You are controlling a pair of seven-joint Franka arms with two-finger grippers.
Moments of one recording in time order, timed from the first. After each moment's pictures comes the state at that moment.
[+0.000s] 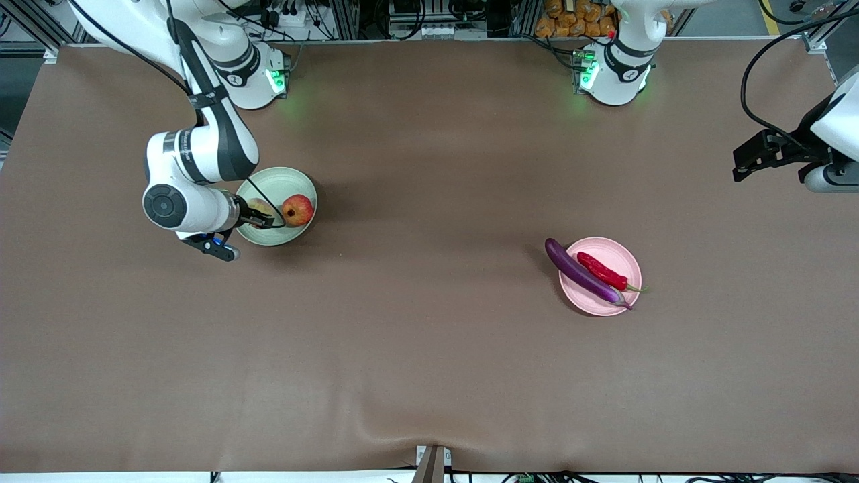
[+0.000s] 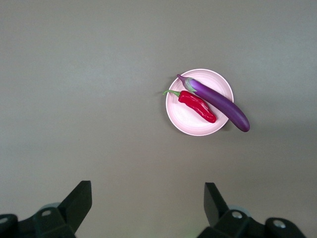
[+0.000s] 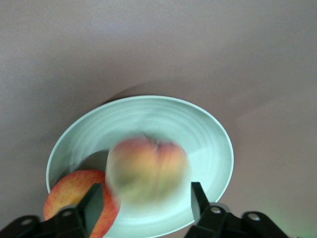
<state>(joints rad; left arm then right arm) 0.04 0.01 -0.12 -1.53 0.05 1.53 -0.02 0.31 0.25 -0.13 -2.18 0.10 2.05 0.54</state>
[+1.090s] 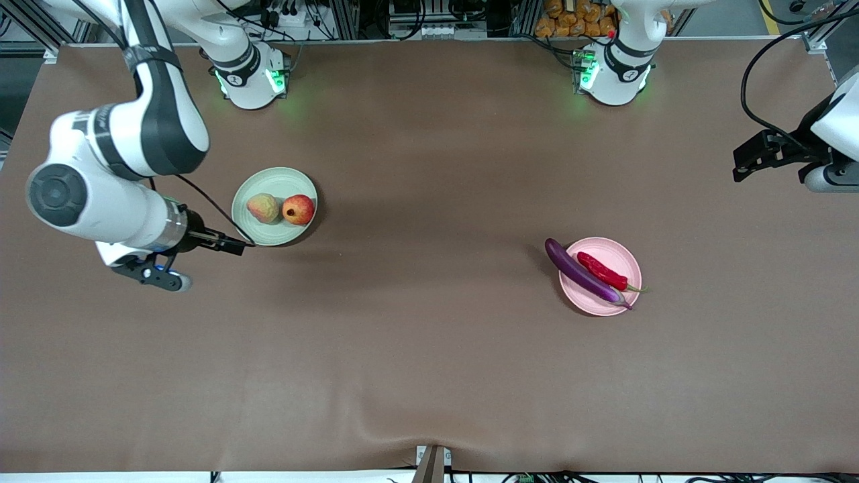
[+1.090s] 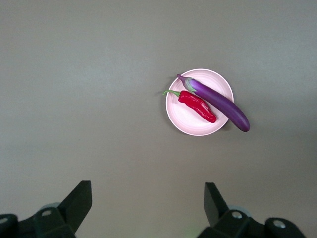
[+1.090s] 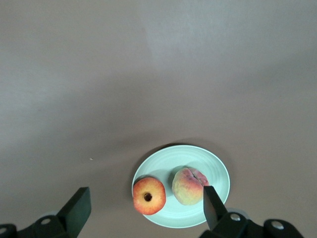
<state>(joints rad) 0.04 0.01 -0.12 -1.53 0.05 1.53 -0.02 0.27 0.28 -0.12 -1.60 0.10 1.72 0.44</state>
